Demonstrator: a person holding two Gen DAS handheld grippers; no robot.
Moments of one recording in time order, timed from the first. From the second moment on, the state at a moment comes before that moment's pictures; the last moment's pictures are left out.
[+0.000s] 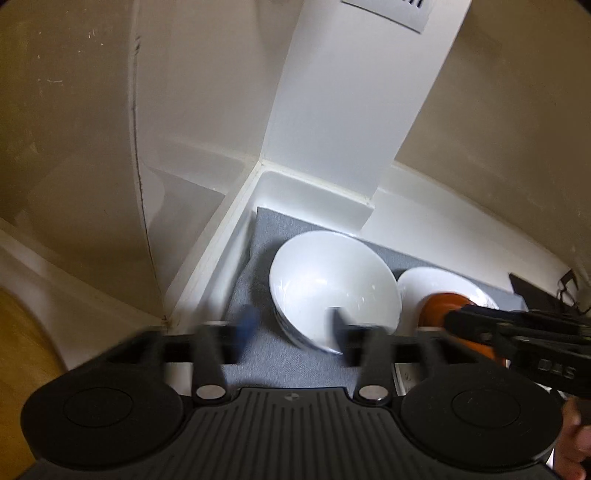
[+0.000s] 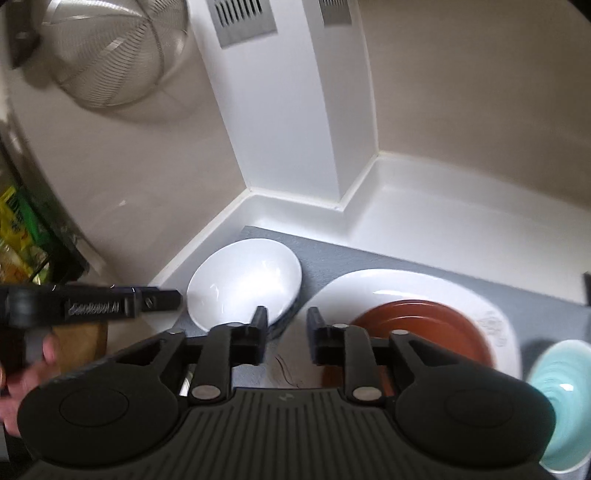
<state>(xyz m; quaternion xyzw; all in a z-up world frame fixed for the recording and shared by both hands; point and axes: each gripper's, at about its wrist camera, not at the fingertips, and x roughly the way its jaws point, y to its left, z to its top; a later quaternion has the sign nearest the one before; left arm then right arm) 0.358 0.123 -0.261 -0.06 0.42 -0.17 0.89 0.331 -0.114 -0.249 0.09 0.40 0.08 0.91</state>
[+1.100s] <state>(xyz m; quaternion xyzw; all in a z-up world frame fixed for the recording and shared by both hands) 0.377 0.155 -0.291 -0.14 0.50 -0.16 0.84 0.354 -0.087 -0.275 0.10 0.43 0.08 0.89</state>
